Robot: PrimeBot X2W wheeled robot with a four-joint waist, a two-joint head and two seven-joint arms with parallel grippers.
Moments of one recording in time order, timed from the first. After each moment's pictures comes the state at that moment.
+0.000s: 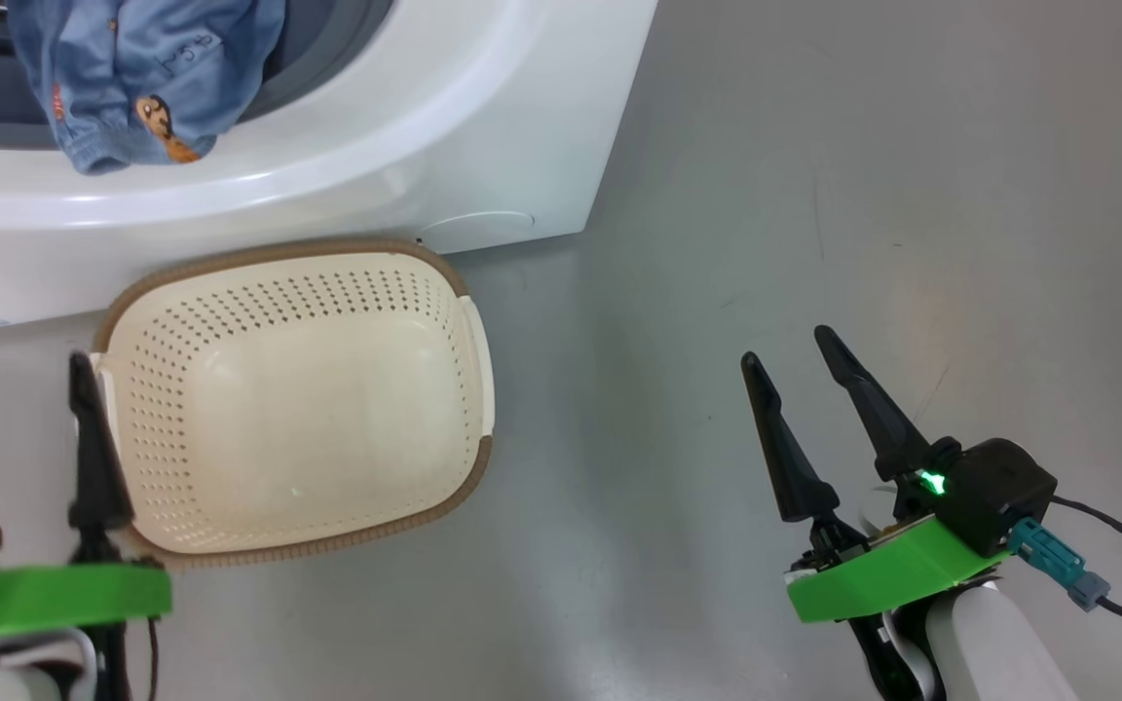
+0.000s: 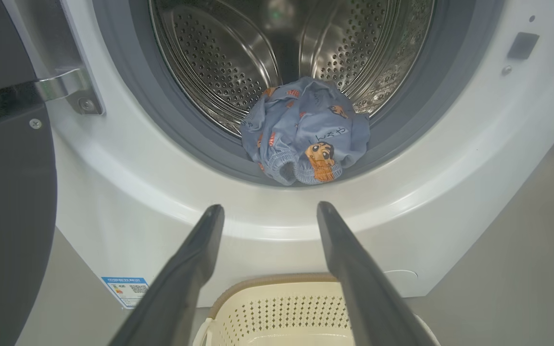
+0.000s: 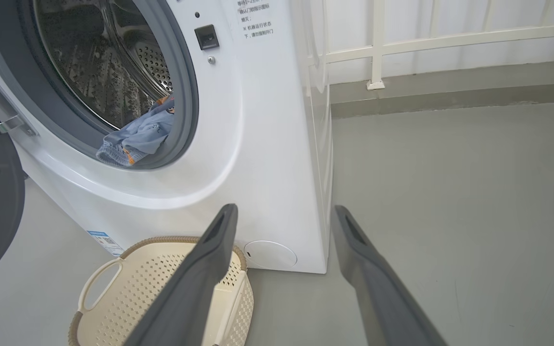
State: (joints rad) left arm -0.17 0.13 0.13 0.01 -0.22 0.01 -0.26; right arm -0.22 -0.05 0.18 0.05 0.24 0.13 -0.26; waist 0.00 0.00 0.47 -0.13
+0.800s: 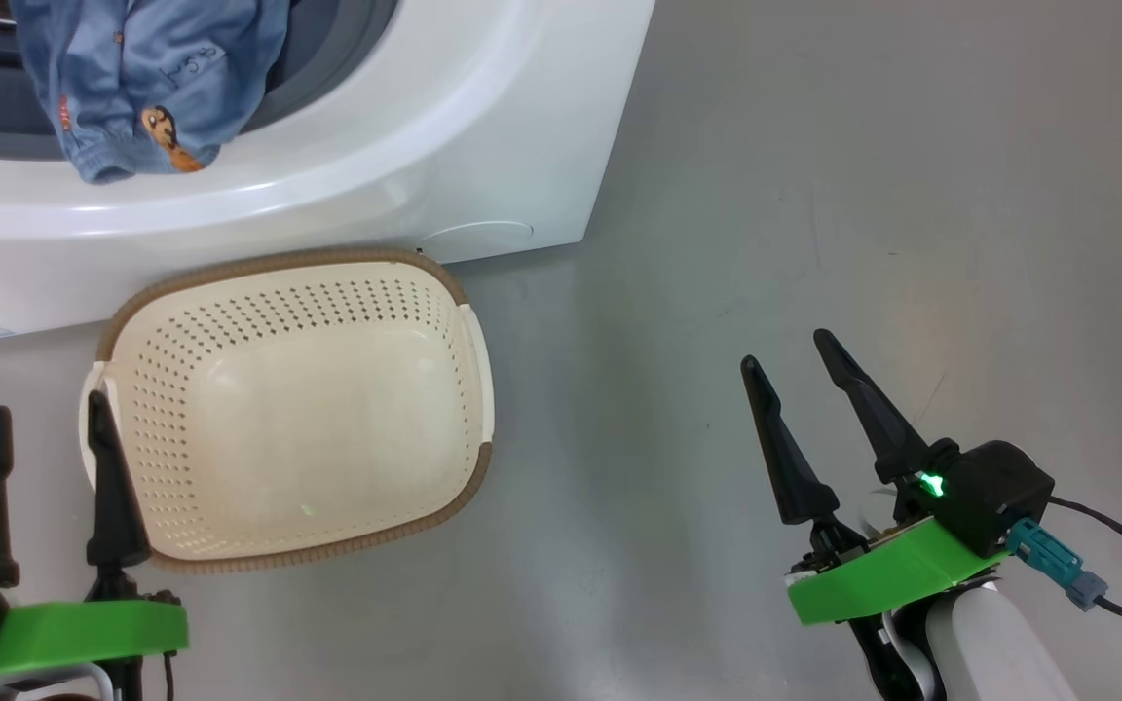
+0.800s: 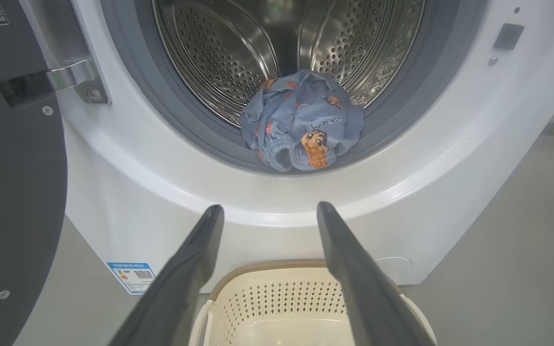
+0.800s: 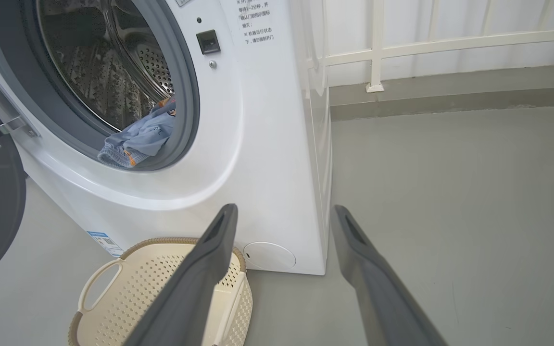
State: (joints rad) left arm -0.10 0.10 0.13 -0.03 -0.21 0.03 -0.26; right arm -0.22 -0.06 0.19 0.06 0.24 0.13 -0.26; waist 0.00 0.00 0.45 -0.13
